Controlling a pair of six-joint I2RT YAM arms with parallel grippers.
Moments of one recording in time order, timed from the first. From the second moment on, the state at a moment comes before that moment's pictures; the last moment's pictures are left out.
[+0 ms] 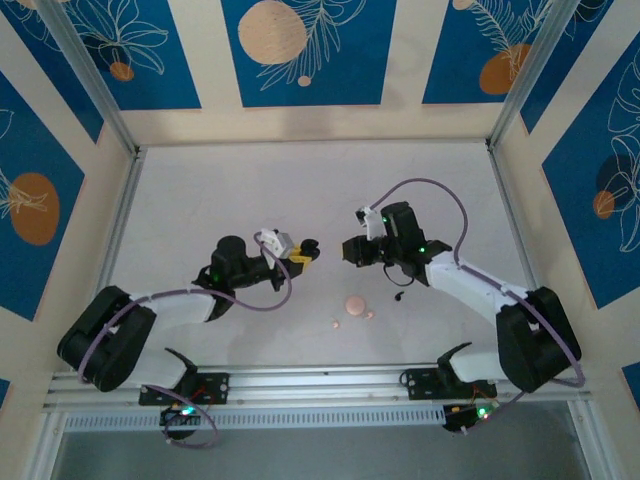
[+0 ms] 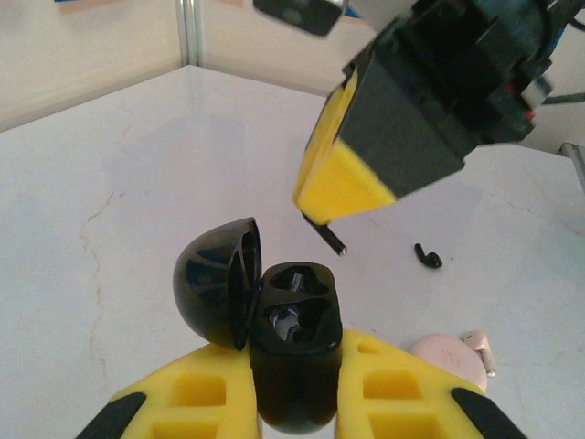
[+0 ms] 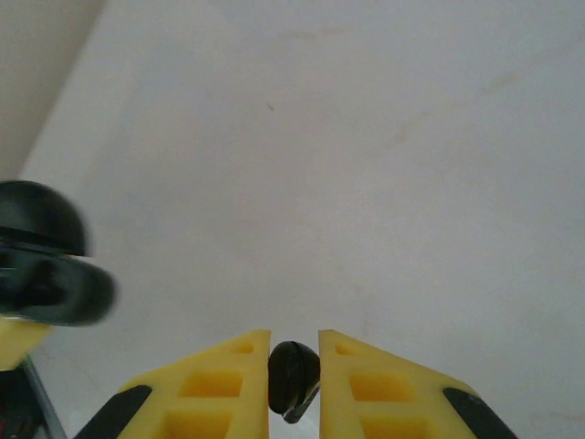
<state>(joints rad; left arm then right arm) -0.58 1.39 0.43 0.74 0.57 0.04 0.49 1.30 0.74 -0.11 -0.44 0.34</state>
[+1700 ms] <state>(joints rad) -0.60 1.40 0.43 0.89 0.63 -0.02 0.64 1.24 0.71 0.21 -0.51 0.16</state>
